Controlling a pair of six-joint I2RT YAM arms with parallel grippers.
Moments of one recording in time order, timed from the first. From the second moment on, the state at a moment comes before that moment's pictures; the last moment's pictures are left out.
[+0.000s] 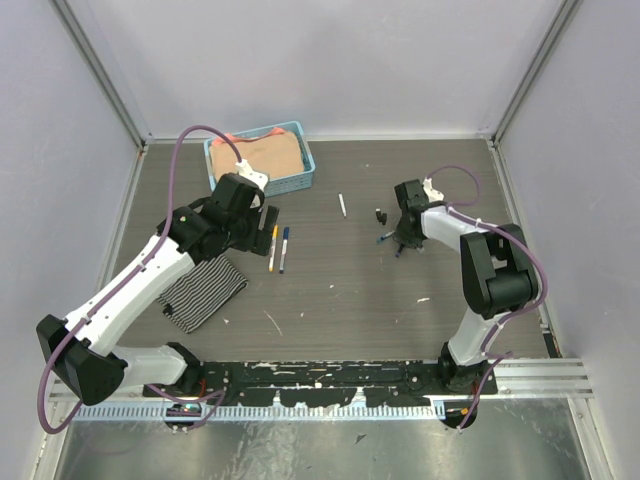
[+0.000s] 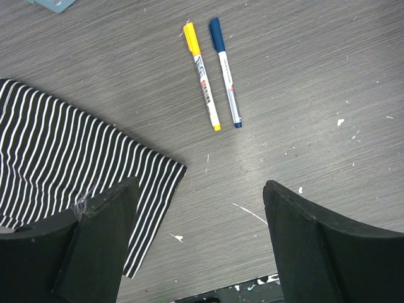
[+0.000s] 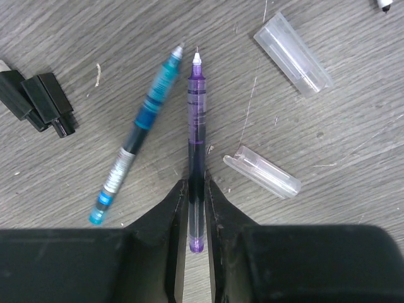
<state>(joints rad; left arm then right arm) -0.65 1.26 1.27 -0.88 -0.24 -0.23 0.24 1.76 1.05 -0.42 0.26 0.68</state>
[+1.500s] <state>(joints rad) -0.65 1.24 1.16 -0.84 -0.15 -0.39 0.87 1.43 0.74 -0.50 0.24 0.95</state>
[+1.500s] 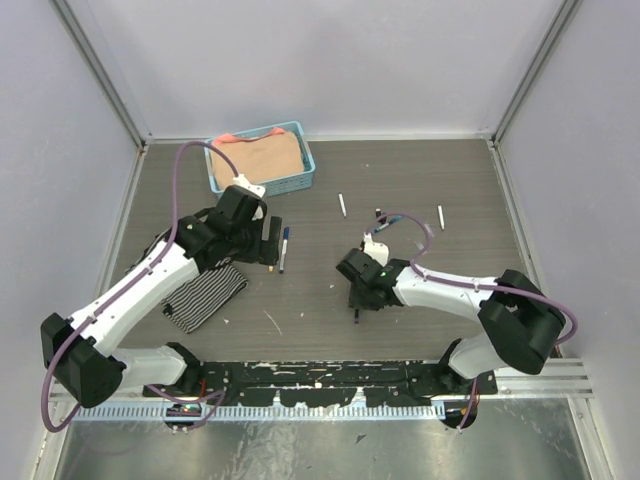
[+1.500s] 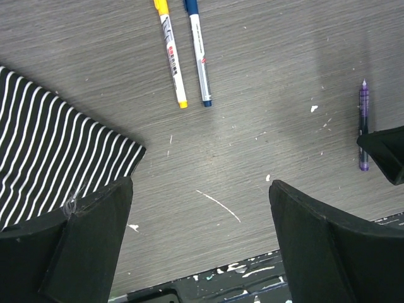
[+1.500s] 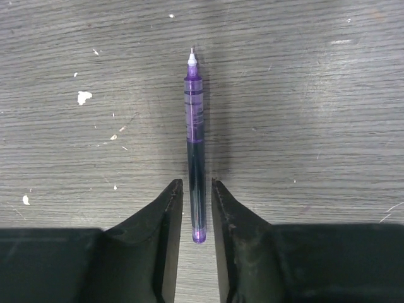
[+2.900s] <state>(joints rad) -1.19 1.84 1.34 -0.63 -0.36 -0.87 0.46 0.48 0.73 -0.80 0.33 0.89</state>
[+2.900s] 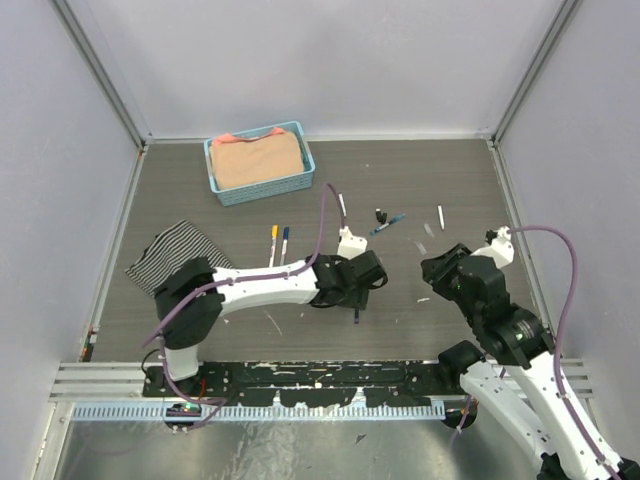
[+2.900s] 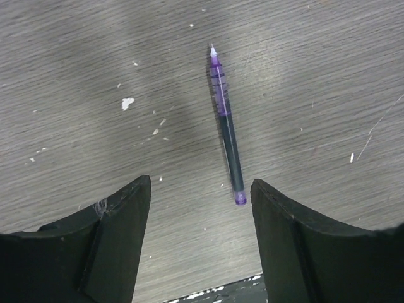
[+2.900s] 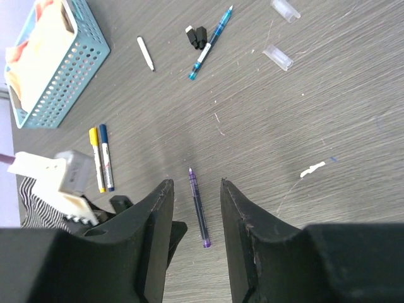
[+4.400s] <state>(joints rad) -1.23 1.84 1.22 -0.55 -0.36 -0.87 0.46 0.43 0.79 -0.89 0.32 0.86</state>
